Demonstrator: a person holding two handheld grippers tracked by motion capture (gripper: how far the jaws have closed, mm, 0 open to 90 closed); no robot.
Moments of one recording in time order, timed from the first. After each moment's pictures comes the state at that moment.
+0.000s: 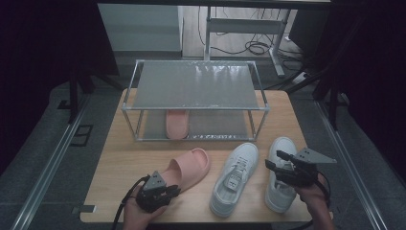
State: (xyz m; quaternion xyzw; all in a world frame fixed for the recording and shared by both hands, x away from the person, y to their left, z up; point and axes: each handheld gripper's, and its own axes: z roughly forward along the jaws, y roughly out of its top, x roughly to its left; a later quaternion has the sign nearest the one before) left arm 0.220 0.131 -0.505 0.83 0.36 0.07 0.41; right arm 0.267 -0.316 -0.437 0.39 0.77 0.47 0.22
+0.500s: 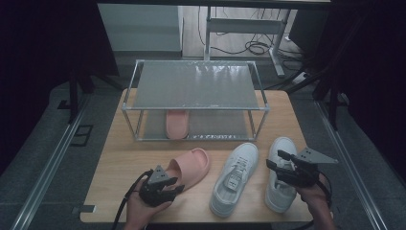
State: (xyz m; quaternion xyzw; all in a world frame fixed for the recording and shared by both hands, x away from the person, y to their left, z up) left arm 0.234 0.122 -0.499 0.83 0.37 0.09 0.40; right arm 0.266 -0.319 -0.436 0.39 0.76 0.47 0.22
